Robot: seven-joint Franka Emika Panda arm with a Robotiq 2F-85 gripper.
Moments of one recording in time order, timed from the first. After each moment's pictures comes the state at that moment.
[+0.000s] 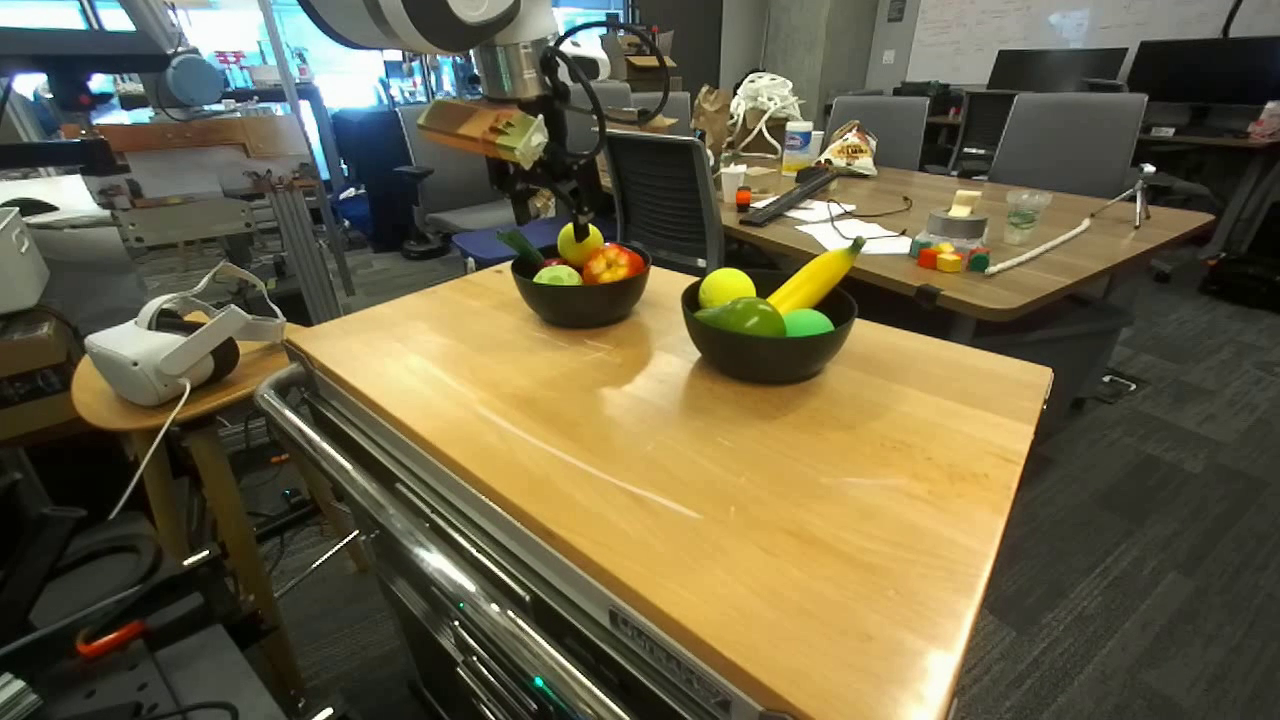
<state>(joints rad) 0.03 0.22 0.12 -2.02 0.06 2.49 -0.03</state>
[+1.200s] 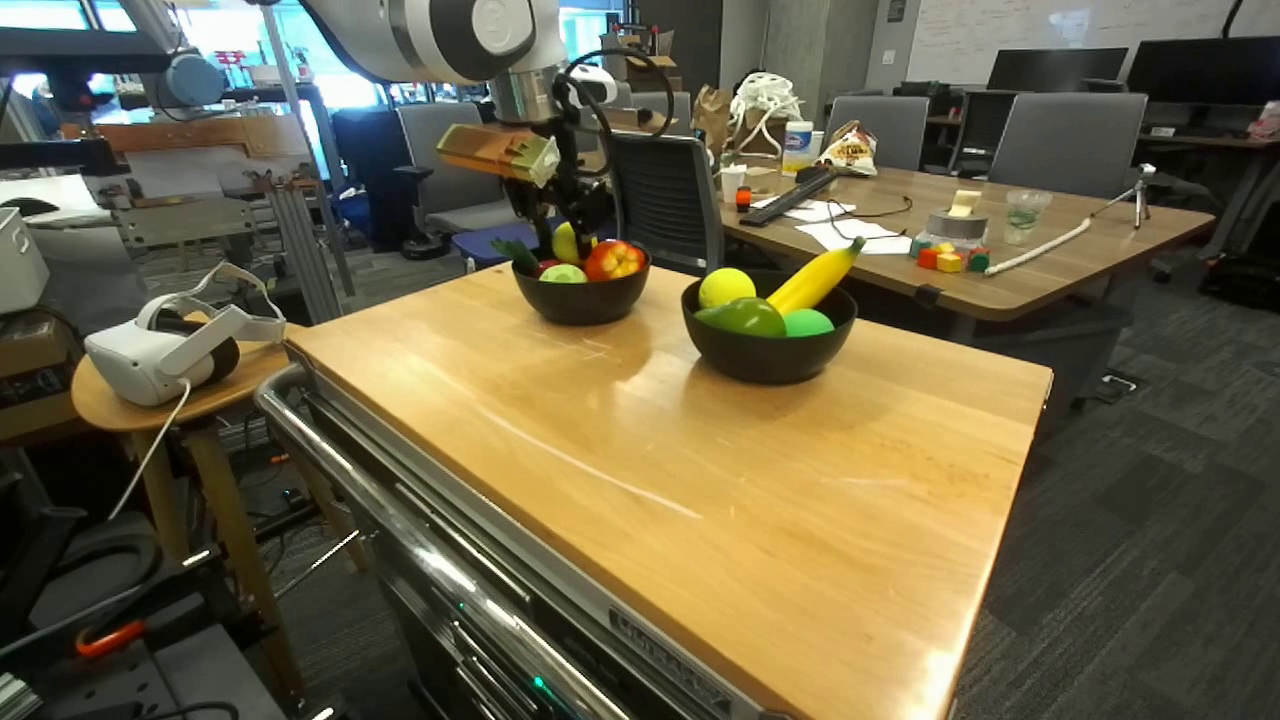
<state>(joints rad) 0.07 0.33 0.09 -1.94 -0.02 2.50 0.03</state>
